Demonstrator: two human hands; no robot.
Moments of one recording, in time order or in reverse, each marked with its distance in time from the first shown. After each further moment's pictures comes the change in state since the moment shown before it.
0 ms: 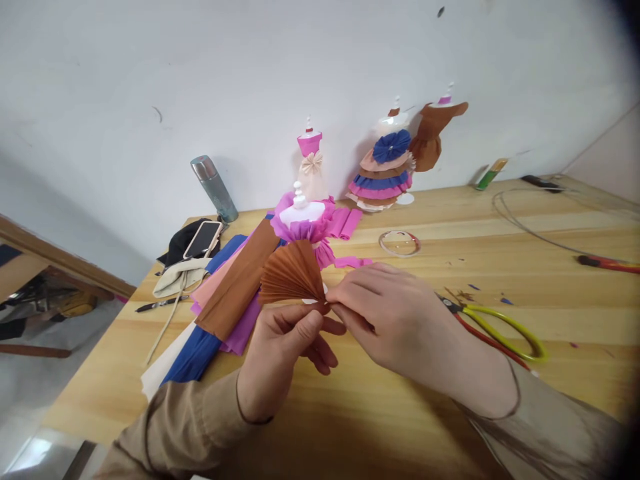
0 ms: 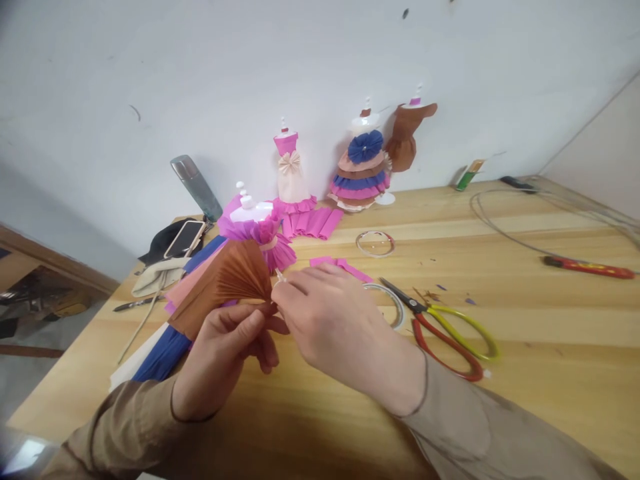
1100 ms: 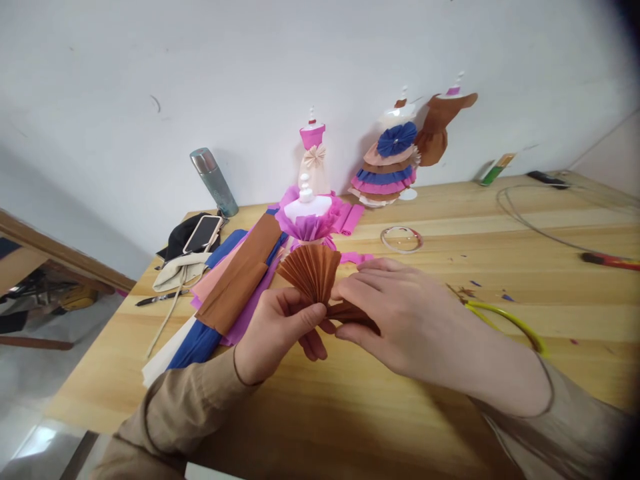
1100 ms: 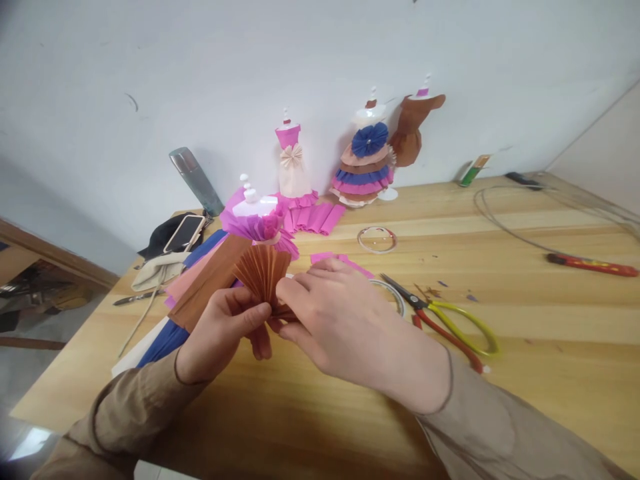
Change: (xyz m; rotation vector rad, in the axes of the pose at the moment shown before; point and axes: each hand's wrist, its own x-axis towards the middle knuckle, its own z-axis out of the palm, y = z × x) left_hand 0.014 0.011 -0.012 0.135 -0.084 -0.037; right_hand 0.002 0.002 -0.010 -0.052 -0.222 -0.006
